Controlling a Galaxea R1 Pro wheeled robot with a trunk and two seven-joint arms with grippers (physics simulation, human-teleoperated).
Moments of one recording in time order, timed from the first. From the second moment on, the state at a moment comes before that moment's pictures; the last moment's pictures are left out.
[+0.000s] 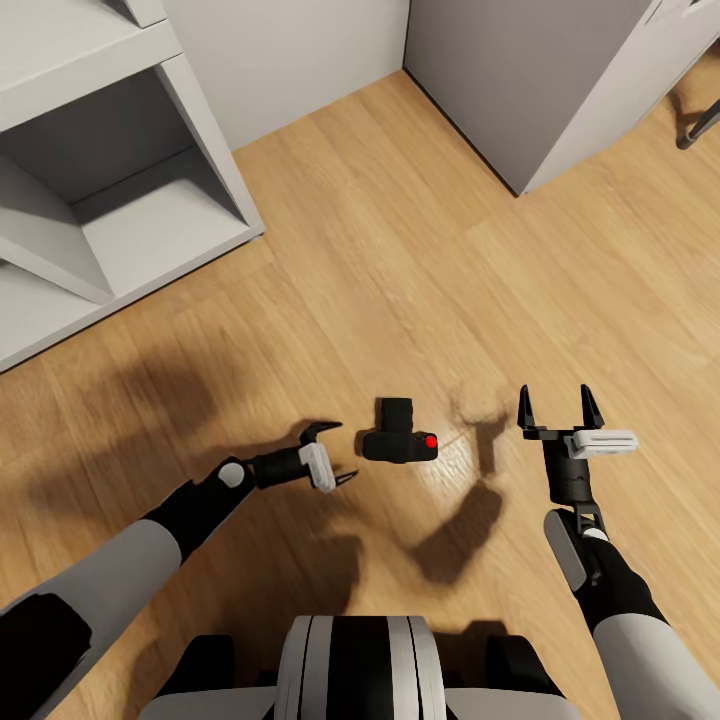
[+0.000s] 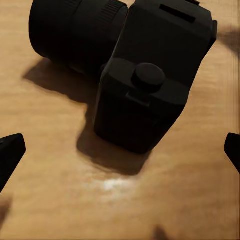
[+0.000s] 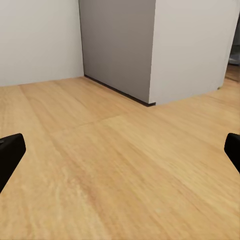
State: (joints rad) left arm -0.96 0.13 -0.68 -0.63 -0.04 -0.51 -0.58; right arm -0.64 -0.12 -0.16 -0.89 -0.31 -0.99 0.38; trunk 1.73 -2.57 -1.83
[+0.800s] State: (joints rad) left arm -0.96 0.09 -0.69 -0.59 -0.04 -0.51 -0.54; right arm -0.64 -0.12 -0.16 -0.89 -0.31 -0.99 0.38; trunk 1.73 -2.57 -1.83
